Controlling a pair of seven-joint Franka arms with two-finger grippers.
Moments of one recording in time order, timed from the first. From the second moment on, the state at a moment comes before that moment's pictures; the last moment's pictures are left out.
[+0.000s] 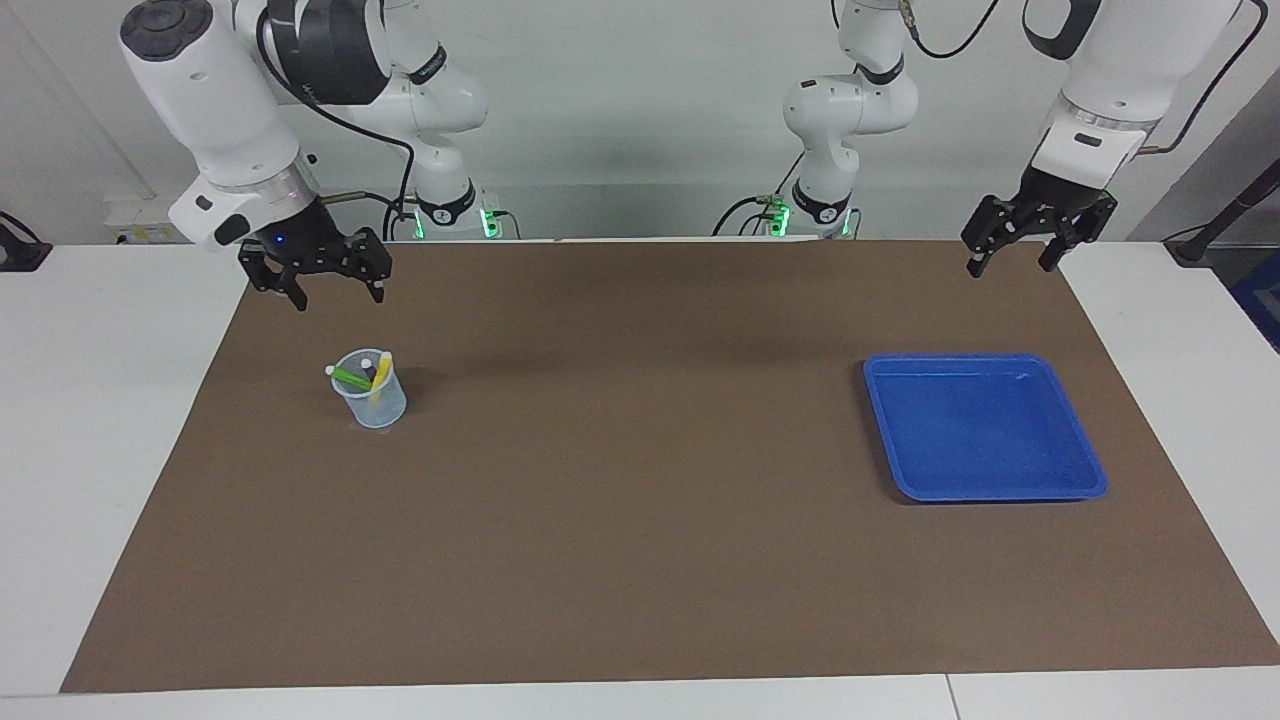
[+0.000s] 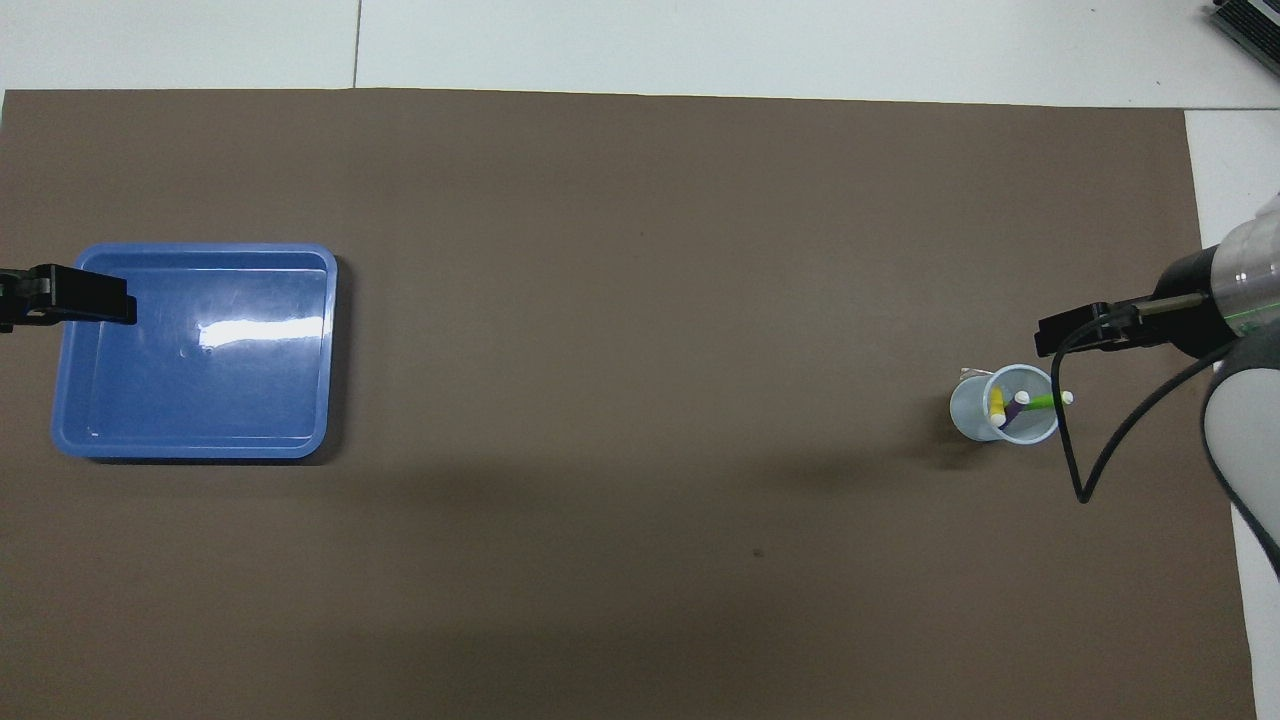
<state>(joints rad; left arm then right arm) 0.00 -0.08 -0.04 -1.65 0.00 1.67 -0.05 0.07 -0.03 -0.05 -1.72 0.02 1.68 -0.06</state>
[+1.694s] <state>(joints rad) 0.00 -0.08 -0.05 -1.66 0.00 1.67 -0.05 0.06 -0.05 -0.05 -1.86 0.02 1.80 -0.17</state>
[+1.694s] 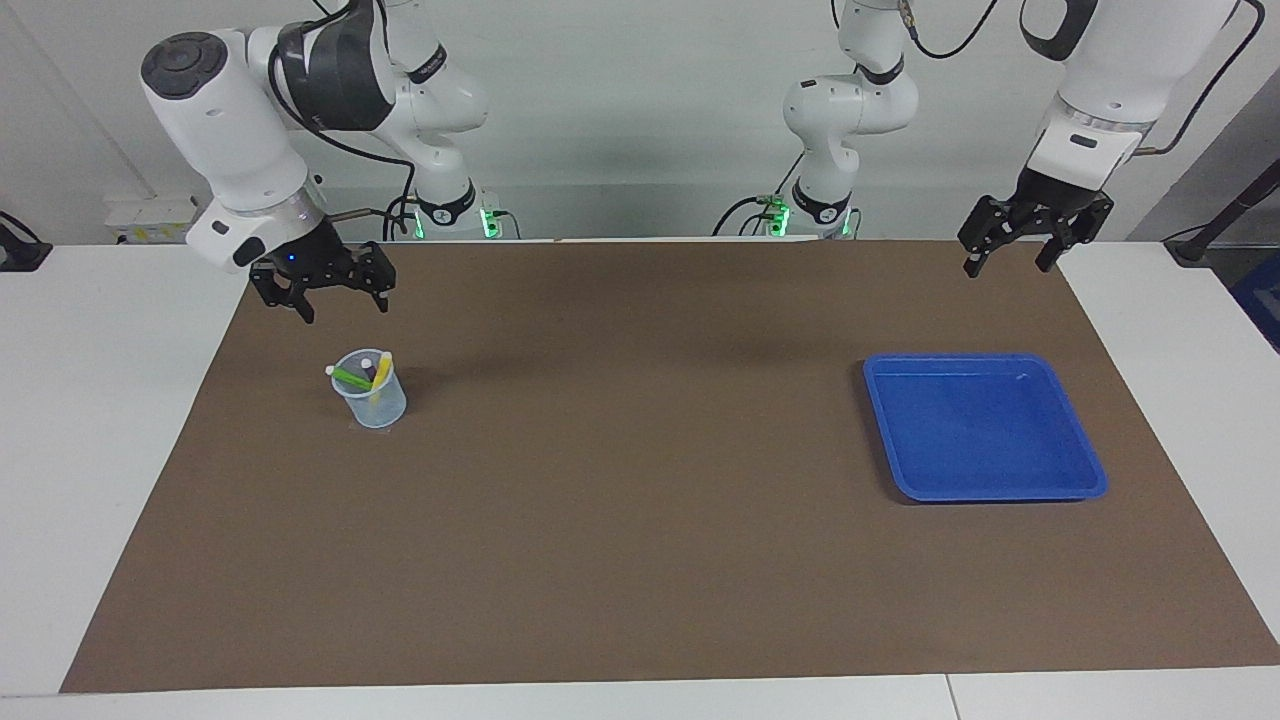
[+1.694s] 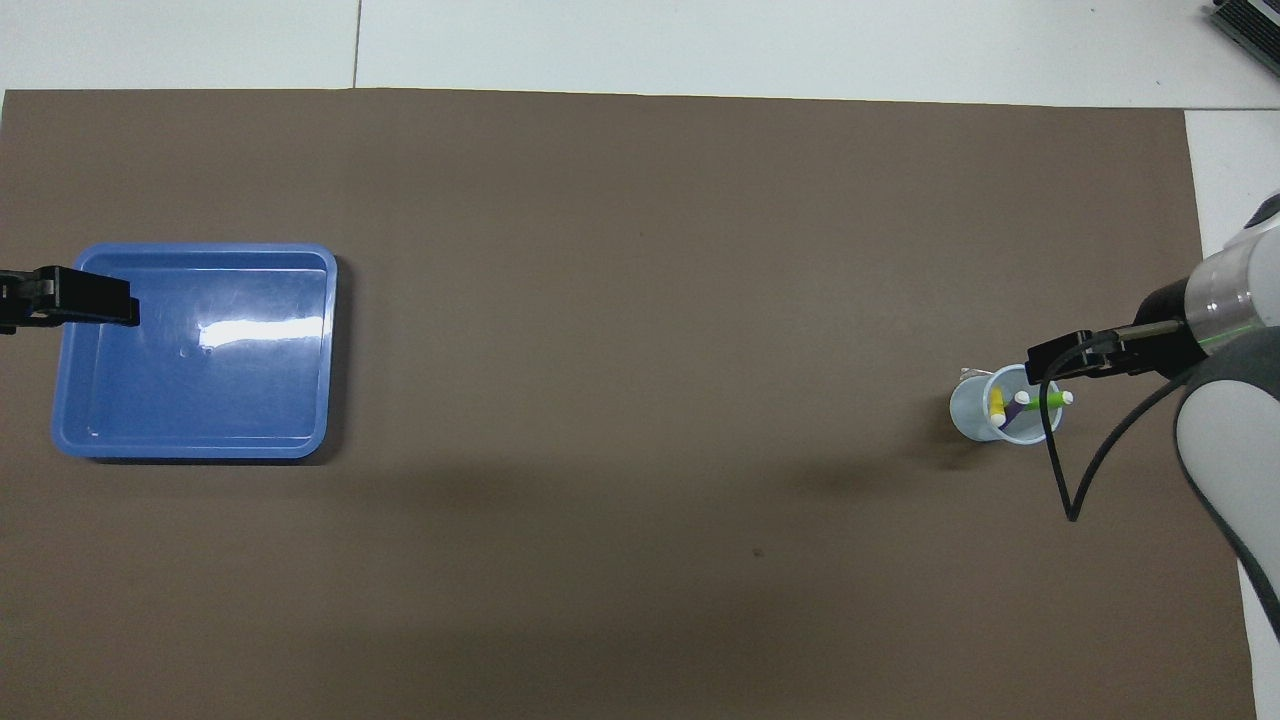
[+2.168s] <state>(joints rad) 0.00 -0.09 -0.05 -1.70 0.00 1.67 -0.05 0.00 -0.01 -0.05 -1.99 0.02 1.95 -0.36</state>
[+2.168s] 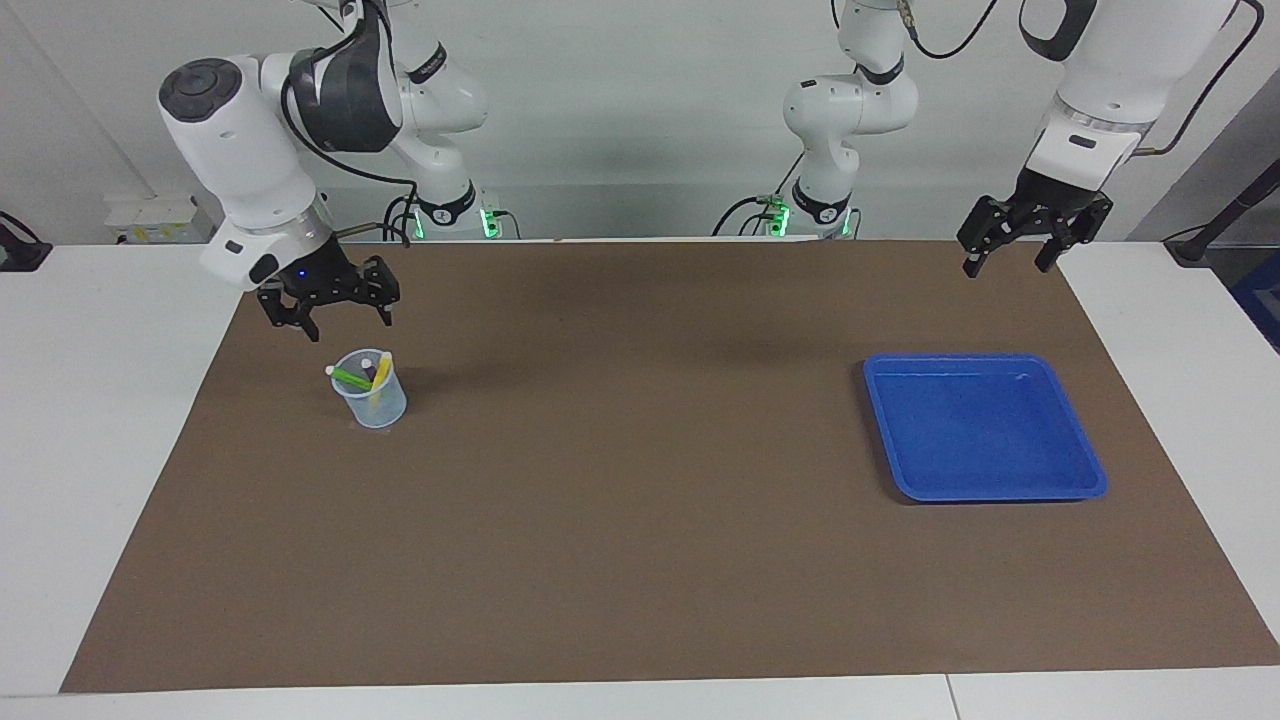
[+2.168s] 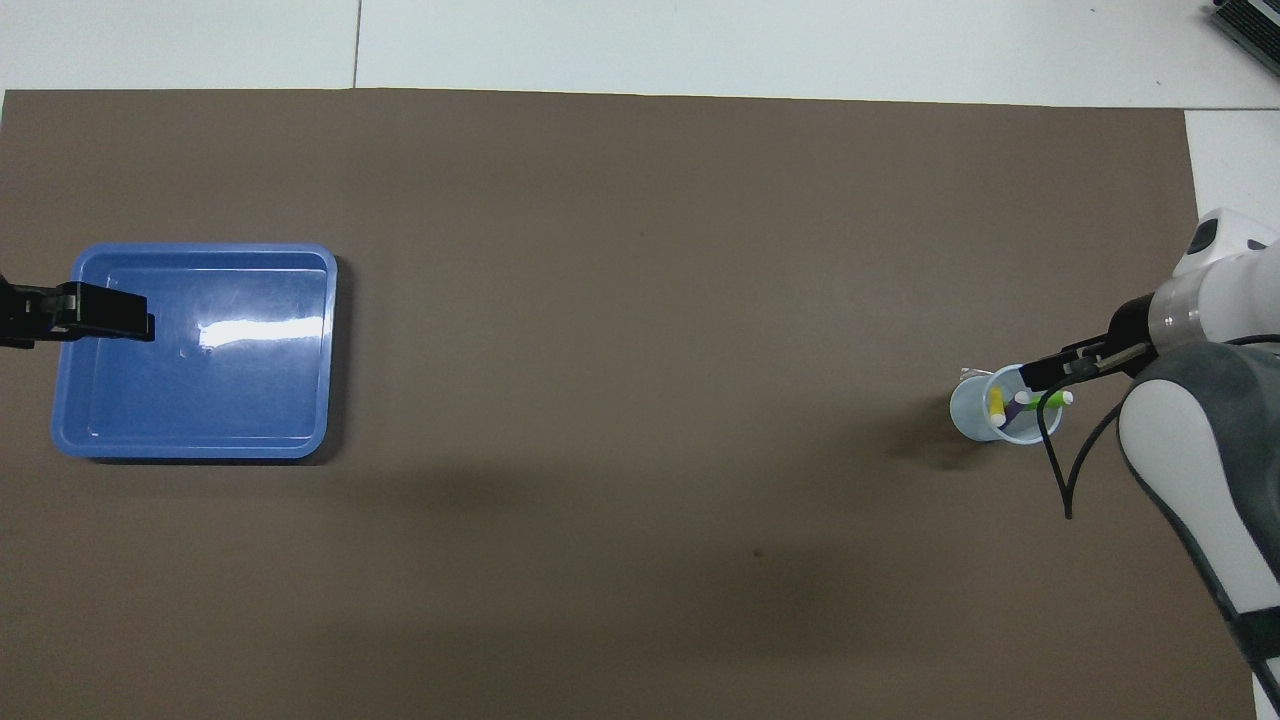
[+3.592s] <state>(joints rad) -0.14 -0.31 -0.07 -2.14 -0.54 1.90 -0.50 0.01 0.04 -0.04 -2.08 0.02 2.02 -0.28</state>
